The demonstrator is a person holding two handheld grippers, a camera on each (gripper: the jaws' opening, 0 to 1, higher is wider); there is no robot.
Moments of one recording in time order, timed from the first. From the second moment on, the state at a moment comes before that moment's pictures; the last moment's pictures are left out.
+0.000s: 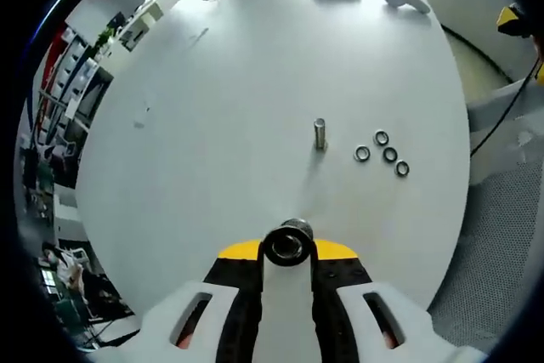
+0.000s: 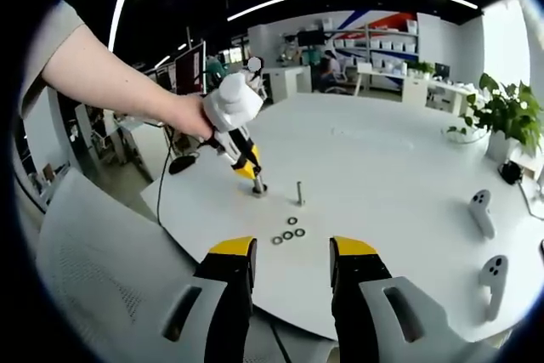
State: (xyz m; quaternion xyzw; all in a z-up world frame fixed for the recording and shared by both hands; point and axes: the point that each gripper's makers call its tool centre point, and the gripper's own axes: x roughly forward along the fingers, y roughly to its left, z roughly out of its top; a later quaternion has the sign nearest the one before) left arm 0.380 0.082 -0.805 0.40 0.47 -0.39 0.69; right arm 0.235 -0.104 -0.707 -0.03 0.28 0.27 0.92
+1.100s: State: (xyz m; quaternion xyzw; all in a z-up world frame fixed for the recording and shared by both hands) left arm 0.381 0.080 -0.848 0.38 0.51 -0.40 0.66; right arm 0.235 -0.108 -0.713 -0.03 0.29 0.26 0.92
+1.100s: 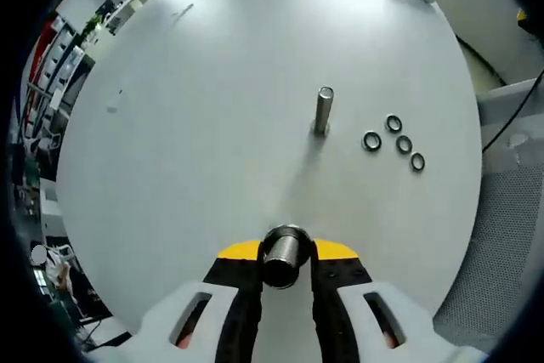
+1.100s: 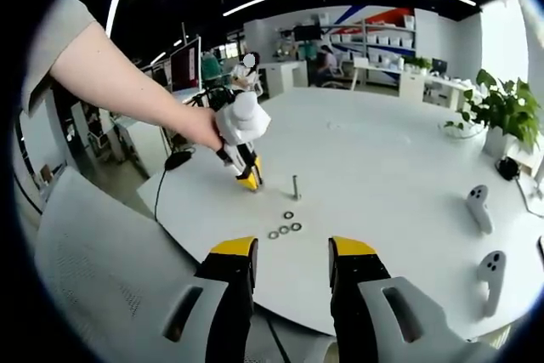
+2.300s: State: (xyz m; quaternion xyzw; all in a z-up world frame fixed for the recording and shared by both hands) left arm 0.309 0.104 -0.767 0.15 0.41 -0.35 0.83; right arm 0.226 -0.094 -0.715 -0.04 0.30 0.30 0.91
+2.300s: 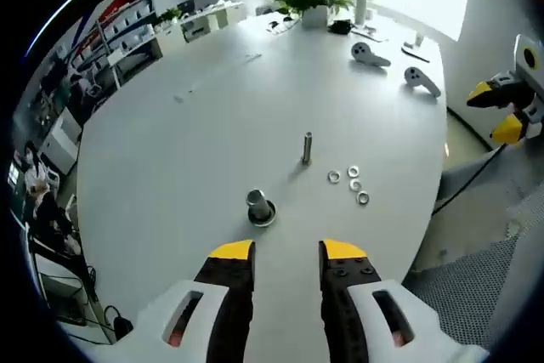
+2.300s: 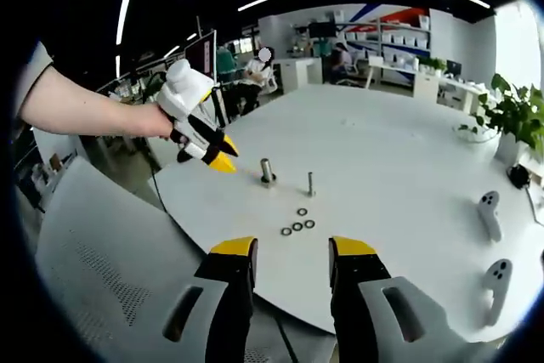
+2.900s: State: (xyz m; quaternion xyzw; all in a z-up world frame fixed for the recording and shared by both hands) left arm 0.239 0.160 -0.727 0.08 0.37 -0.28 0.88; right arm 0.222 -0.084 -0.714 -0.04 0.30 0.32 0.90
